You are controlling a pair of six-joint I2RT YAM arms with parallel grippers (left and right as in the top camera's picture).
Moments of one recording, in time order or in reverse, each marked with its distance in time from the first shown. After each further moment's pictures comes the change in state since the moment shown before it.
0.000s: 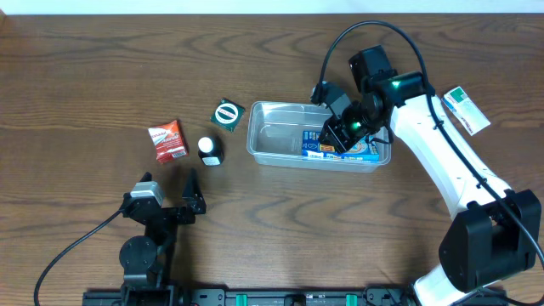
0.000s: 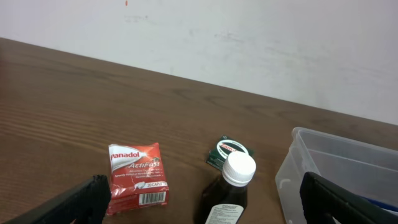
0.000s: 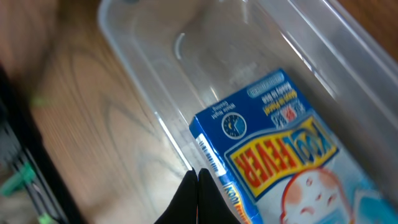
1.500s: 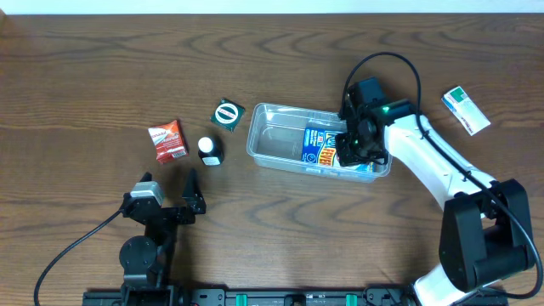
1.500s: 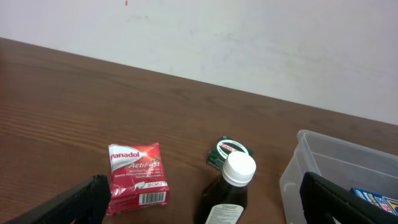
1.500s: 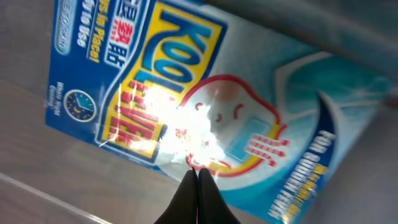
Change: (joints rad) left arm 0.000 0.000 0.000 0.000 0.000 0.000; right arm -0.011 0.000 -0.238 0.165 0.346 0.454
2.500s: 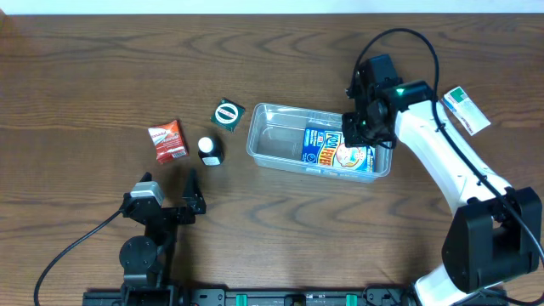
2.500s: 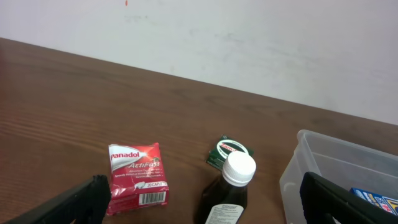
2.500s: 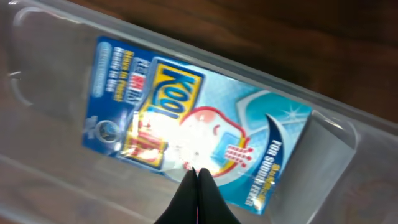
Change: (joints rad) left arm 0.000 0.000 0.000 0.000 0.000 0.000; right arm -0.035 -0.011 0.126 -0.064 0.030 0.031
